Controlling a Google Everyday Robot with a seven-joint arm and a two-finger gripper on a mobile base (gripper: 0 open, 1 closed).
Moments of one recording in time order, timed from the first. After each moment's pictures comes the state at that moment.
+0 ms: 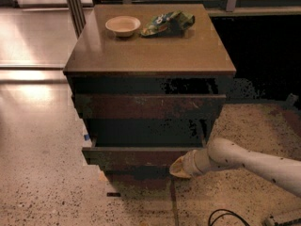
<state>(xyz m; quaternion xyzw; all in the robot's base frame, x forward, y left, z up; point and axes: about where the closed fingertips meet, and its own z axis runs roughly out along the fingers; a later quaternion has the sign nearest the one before) 0.532 -0.102 0.436 -0.63 0.70 0.18 0.29</state>
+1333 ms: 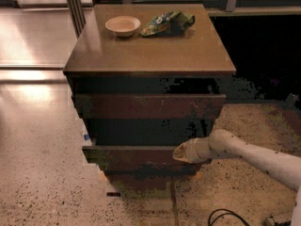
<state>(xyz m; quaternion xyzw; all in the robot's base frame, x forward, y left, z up) 0.608 -0.122 0.434 -0.66 0.67 0.10 0.34</state>
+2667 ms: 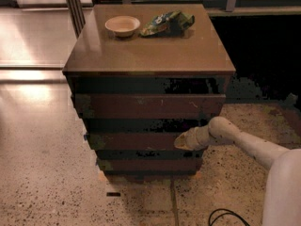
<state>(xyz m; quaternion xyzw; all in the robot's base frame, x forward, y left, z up) 0.672 -0.142 0.418 -0.67 0.65 0.10 0.34</state>
